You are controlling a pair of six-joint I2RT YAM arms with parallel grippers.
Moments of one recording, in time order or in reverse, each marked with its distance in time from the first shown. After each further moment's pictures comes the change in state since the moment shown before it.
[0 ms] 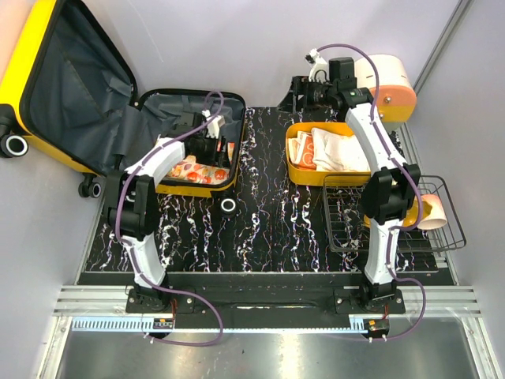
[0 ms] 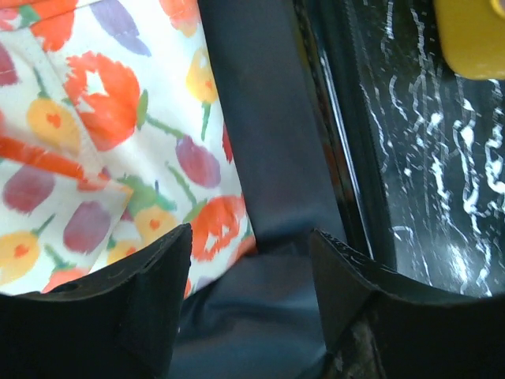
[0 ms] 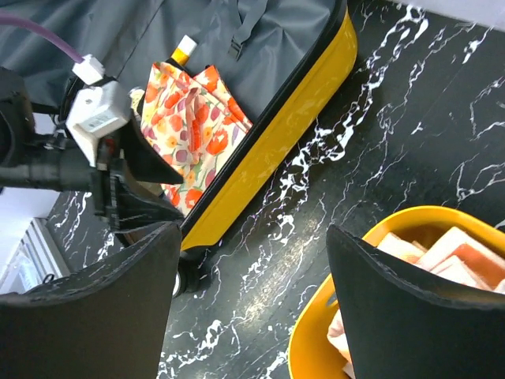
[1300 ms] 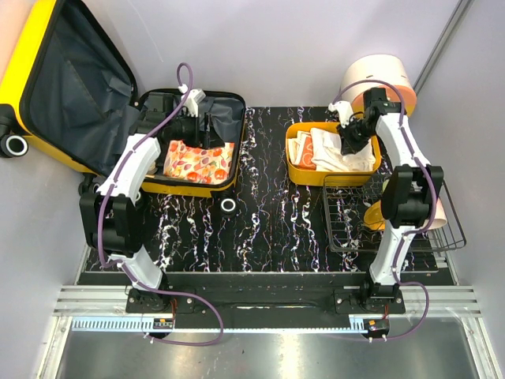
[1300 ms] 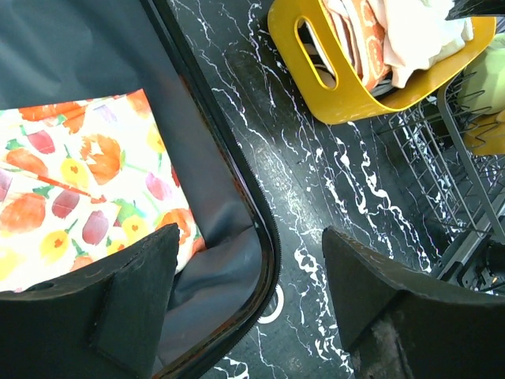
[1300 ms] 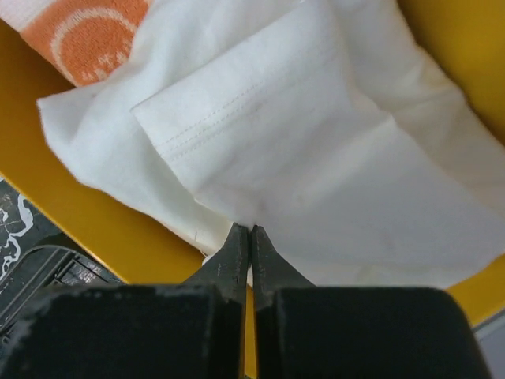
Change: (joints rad) left arm 0.081 -0.163 0.080 -0.006 0.227 -0.043; right arm -0.221 -0.097 -0.307 -0.418 0.280 -0.922
